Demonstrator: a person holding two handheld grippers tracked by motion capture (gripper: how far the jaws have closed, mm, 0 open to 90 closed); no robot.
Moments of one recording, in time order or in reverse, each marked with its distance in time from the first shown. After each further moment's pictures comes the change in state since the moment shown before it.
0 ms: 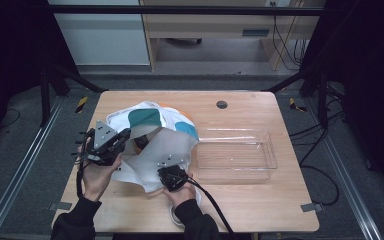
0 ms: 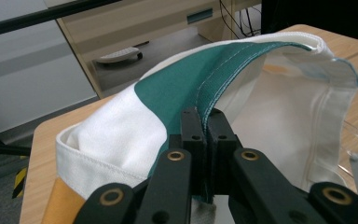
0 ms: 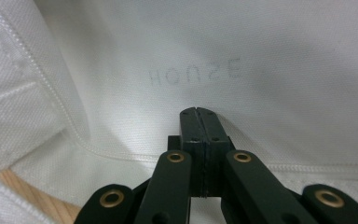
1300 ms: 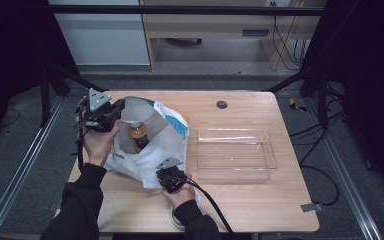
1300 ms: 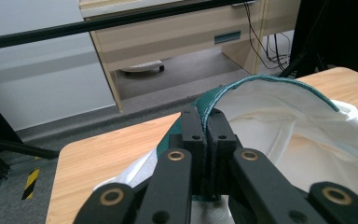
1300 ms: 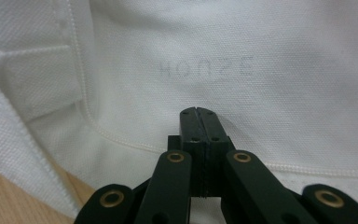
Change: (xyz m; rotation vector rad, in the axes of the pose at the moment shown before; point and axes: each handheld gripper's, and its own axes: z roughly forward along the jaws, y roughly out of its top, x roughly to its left) left arm 0.043 0.044 0.042 -0.042 0.088 -0.099; right arm 0.005 -0.001 -0.001 0.009 0.027 -0.014
